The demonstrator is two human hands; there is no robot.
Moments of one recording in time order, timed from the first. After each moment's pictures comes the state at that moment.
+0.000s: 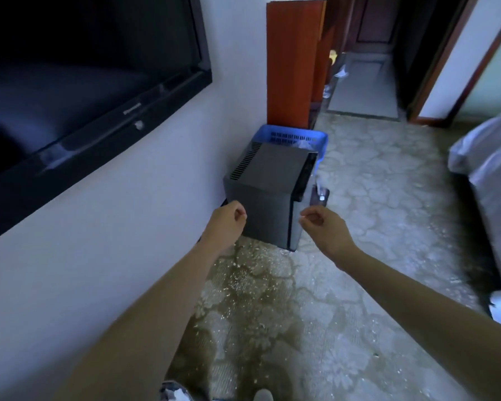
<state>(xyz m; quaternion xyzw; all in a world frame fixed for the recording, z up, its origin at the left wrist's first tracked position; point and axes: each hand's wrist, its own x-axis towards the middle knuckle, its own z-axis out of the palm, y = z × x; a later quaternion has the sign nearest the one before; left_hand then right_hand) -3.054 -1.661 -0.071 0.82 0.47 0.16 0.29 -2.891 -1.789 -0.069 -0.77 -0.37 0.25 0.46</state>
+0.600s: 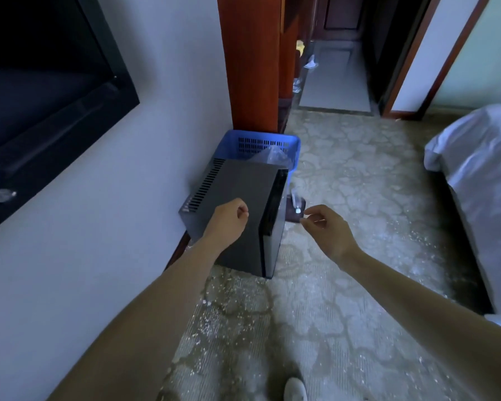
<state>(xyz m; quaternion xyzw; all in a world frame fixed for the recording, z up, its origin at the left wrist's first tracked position) -2.819 -1.499 -0.099 0.85 0.41 0.13 0.30 -2.676 -1.660 -0.091 -0.79 -0.30 0.25 0.47</state>
